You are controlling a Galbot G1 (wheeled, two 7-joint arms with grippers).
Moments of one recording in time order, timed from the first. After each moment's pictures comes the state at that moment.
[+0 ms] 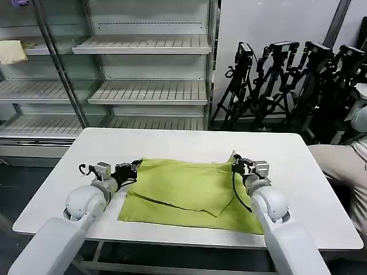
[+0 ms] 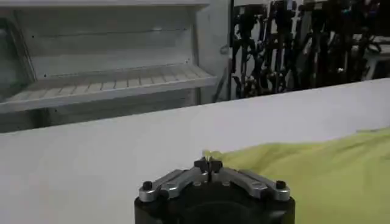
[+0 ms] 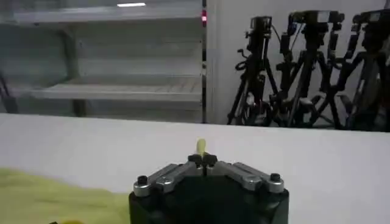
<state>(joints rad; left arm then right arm) 0.83 -0.92 -0.19 -1.72 -0.67 0.51 0.00 -0.89 1.21 0.30 1.82 0.47 -0.57 0.20</state>
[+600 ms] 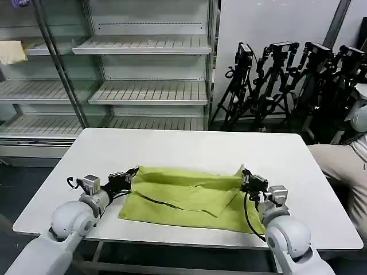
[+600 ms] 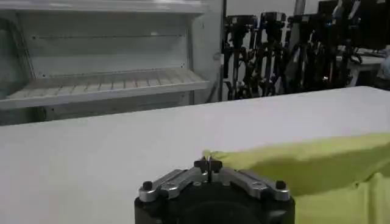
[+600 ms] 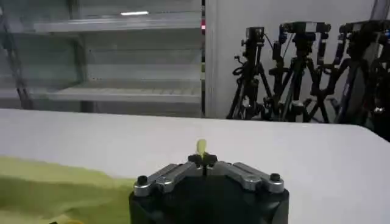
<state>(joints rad) 1.02 -0.89 -0.32 -1.88 -0.69 0.51 0.02 -1.15 1.16 0.40 2.06 0.47 -0.55 0.19</state>
